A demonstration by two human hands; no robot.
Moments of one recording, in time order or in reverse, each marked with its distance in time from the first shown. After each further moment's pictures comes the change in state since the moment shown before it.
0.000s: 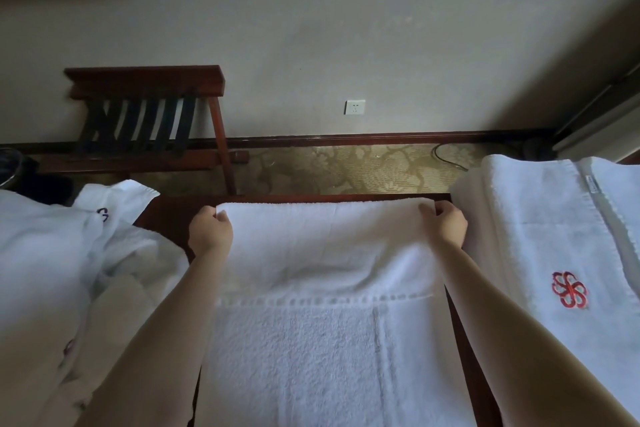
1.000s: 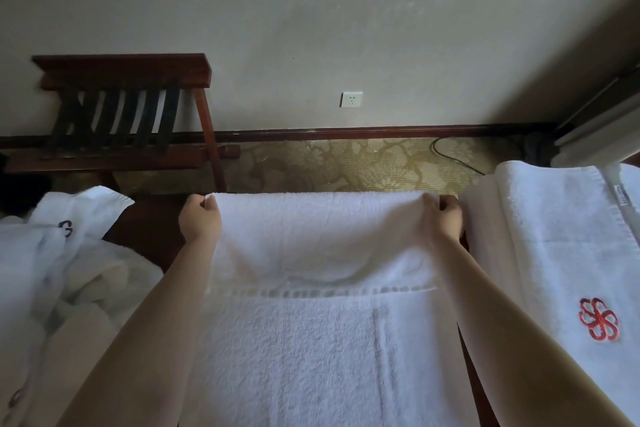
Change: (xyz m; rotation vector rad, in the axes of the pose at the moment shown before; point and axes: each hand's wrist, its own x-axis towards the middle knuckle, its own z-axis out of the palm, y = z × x) left_hand 0.052 0.014 0.037 -0.163 -0.001 -0.064; right_hand 0.040 -0.001 0.036 0.187 0.051 0.164
